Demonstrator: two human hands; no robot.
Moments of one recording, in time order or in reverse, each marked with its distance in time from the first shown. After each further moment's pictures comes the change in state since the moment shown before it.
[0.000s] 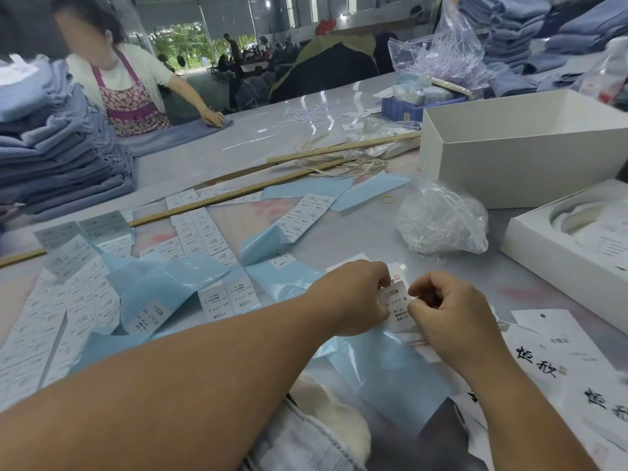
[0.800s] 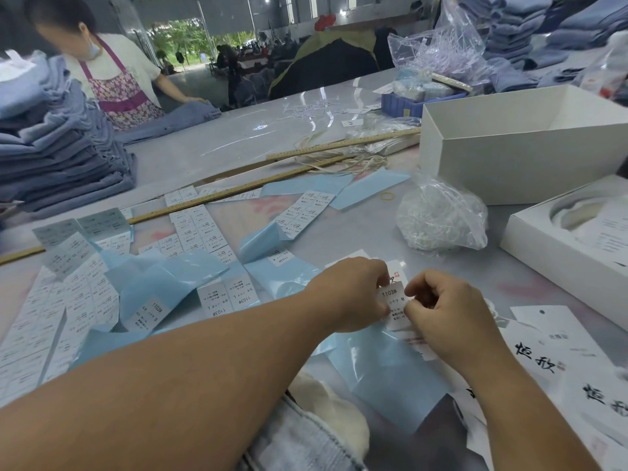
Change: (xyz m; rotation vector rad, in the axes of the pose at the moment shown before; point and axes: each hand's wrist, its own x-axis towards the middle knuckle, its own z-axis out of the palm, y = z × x) left_hand 0.001 -0.001 0.001 0.020 0.005 0.010; right_hand -0.001 0.001 0.000 -0.051 -0.037 -0.040
